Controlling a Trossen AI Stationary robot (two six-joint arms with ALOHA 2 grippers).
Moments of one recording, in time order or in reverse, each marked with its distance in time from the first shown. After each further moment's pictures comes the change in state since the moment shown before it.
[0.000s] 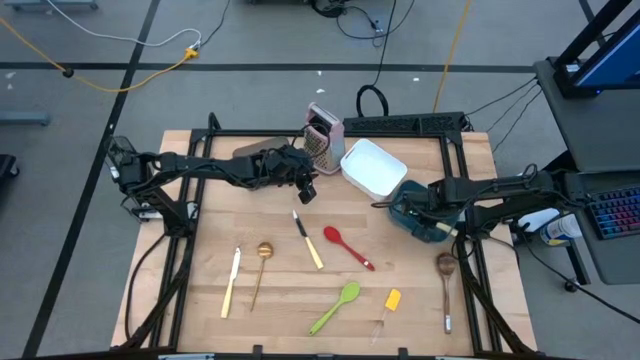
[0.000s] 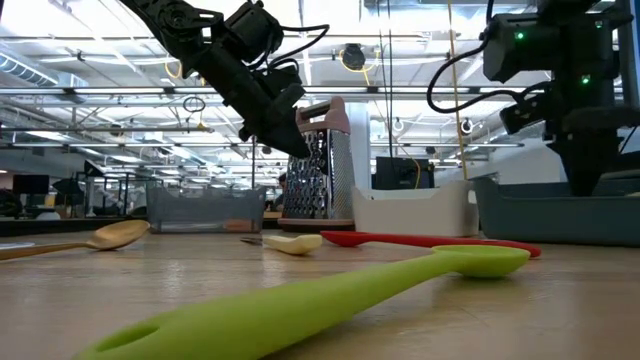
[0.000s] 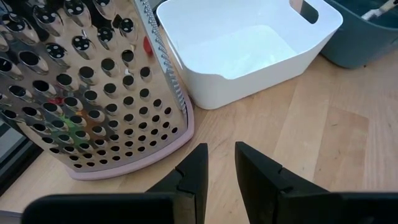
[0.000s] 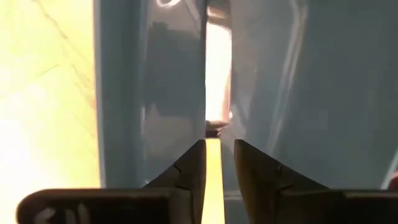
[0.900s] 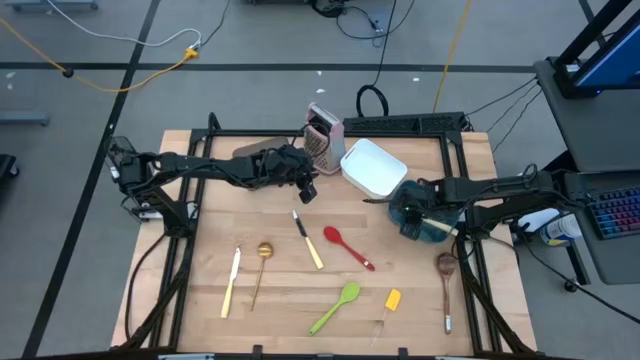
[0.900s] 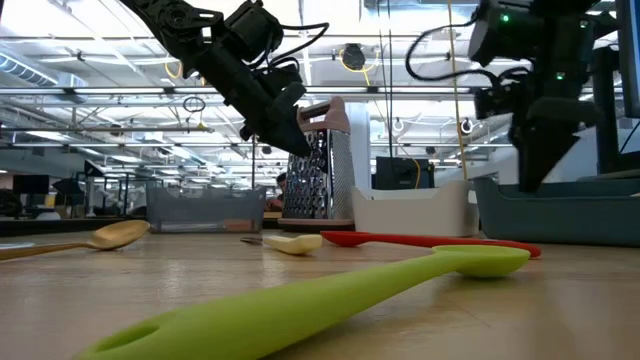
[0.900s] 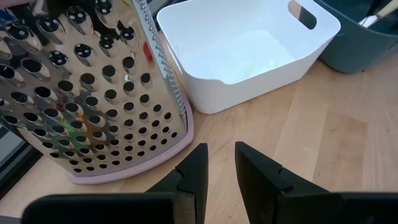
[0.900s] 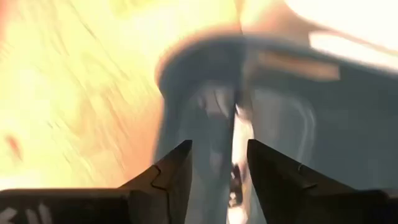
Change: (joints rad) left arm 0.000 0.000 0.000 0.017 0.000 0.000; right arm 0.003 0.000 0.000 0.300 0.009 -0.115
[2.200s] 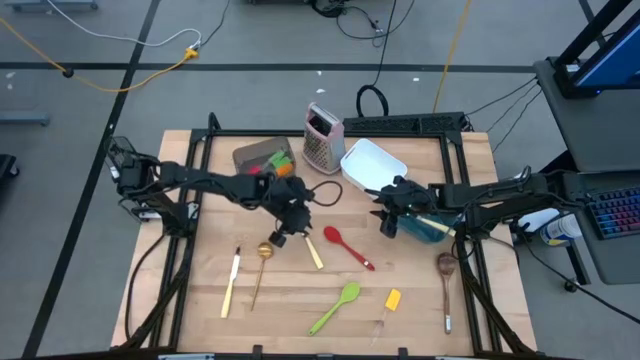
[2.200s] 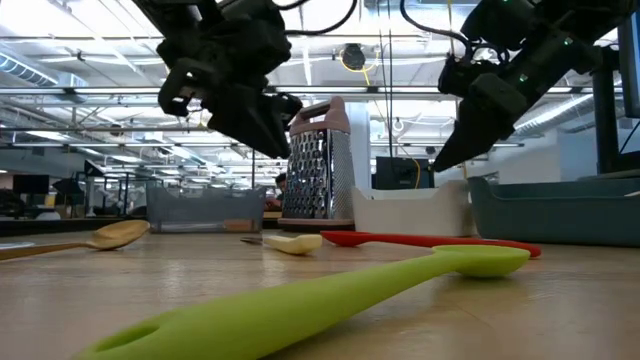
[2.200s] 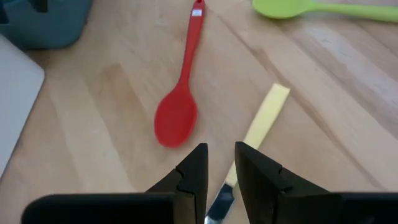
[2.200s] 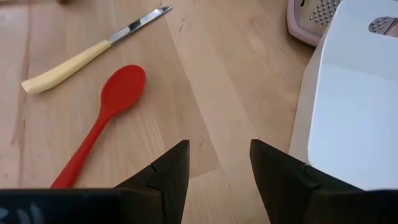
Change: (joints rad) left arm -0.193 0.000 0.000 -0.245 0.484 0.671; right arm 0.000 0.000 -0.152 0.713 0.001 -0.100
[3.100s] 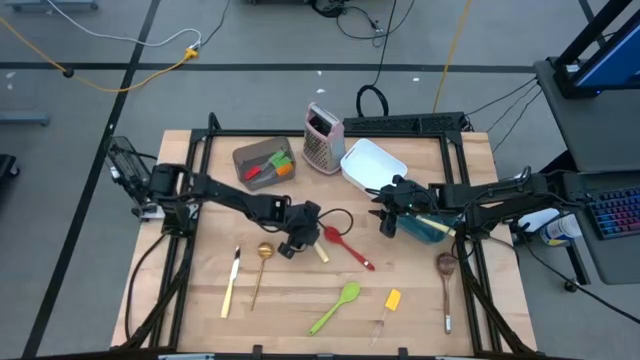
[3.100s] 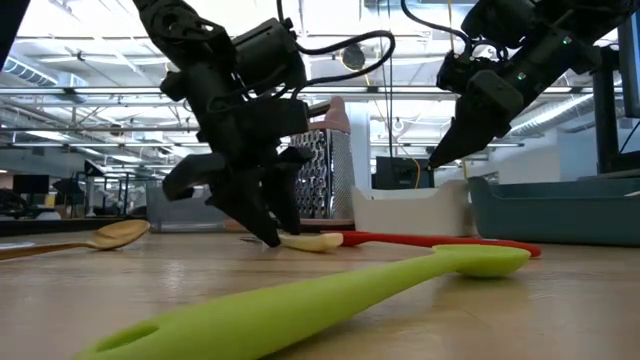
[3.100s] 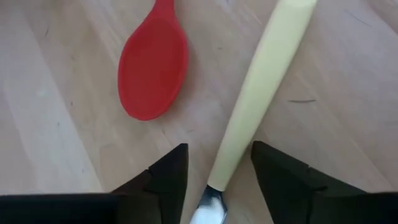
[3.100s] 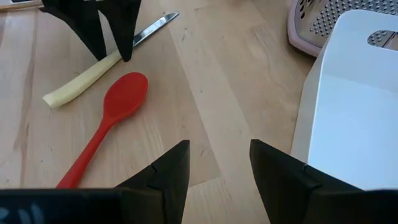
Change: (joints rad) left arm -0.110 0.242 0.010 0.060 -0.267 -0.010; right arm 0.000 0.000 -0.002 0.029 -0.001 -0.019
